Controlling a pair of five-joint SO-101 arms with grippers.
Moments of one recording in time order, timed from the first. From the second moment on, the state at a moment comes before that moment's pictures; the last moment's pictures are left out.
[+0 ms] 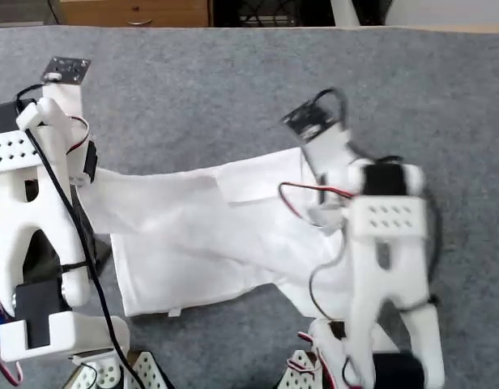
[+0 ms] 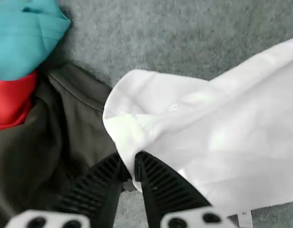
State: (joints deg) left arm -17.6 -5.4 -2.2 95.8 -17.6; right arm -1.5 -28.4 32.3 82.4 33.8
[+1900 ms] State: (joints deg) left arm -17.6 -3.3 24.7 88.0 -29.8; right arm 14.9 -42.6 31.2 100.8 59.6
